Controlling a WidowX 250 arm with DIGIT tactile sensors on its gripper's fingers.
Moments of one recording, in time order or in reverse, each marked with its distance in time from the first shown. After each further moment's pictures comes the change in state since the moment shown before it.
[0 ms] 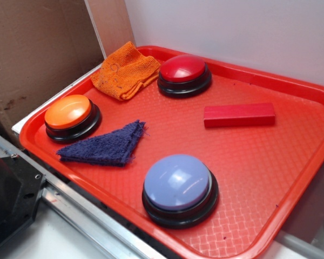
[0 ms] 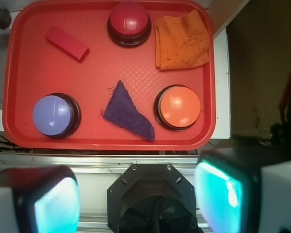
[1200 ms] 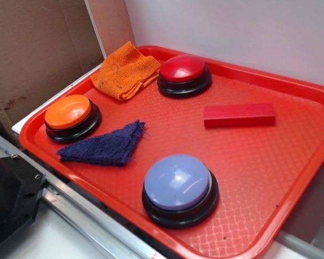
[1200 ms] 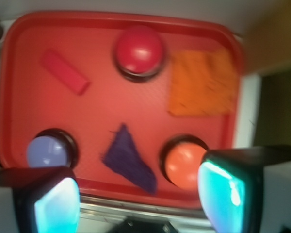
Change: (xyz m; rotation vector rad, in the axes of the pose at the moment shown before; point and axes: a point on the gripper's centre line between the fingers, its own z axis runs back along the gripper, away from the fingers) arm 0.111 -0.026 -0.051 -0.080 0.152 -0.225
